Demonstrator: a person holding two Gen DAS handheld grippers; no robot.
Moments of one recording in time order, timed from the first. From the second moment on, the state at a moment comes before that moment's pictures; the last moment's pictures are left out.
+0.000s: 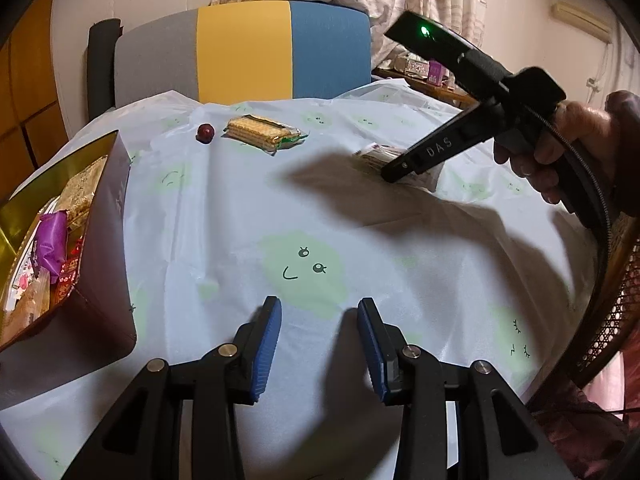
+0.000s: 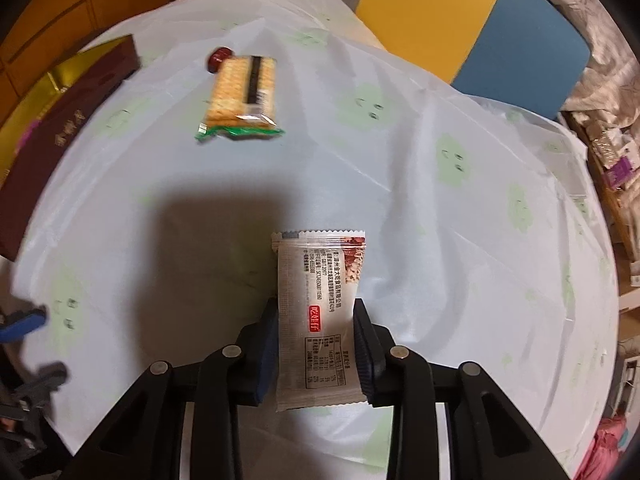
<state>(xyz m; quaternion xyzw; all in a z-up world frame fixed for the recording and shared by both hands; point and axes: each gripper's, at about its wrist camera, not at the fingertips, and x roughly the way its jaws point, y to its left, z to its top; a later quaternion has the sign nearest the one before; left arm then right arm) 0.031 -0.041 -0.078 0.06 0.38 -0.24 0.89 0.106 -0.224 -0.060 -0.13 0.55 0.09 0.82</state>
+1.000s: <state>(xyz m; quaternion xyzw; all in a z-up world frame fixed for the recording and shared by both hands) 0.025 -0.034 -0.081 0.04 0.36 -0.26 0.90 0.077 0.072 0.034 -0.24 0.45 0.44 0.74</state>
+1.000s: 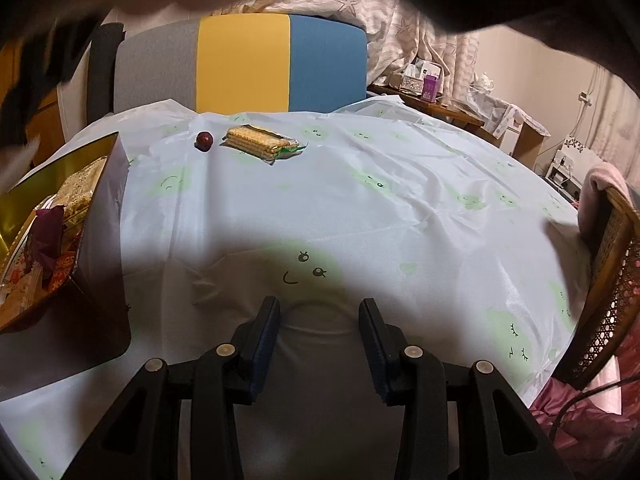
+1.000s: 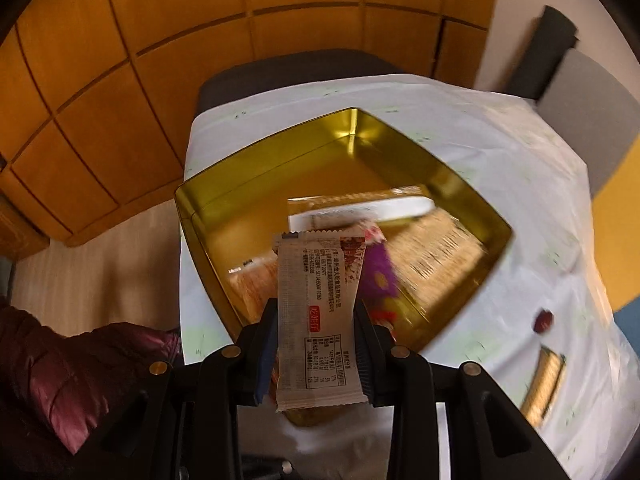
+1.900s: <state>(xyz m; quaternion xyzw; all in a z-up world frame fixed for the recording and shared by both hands) 0.023 -0.034 -0.080 0.04 0.35 -0.25 0.90 0.094 -0.102 -0.015 -0.11 0.52 0.28 0.80</state>
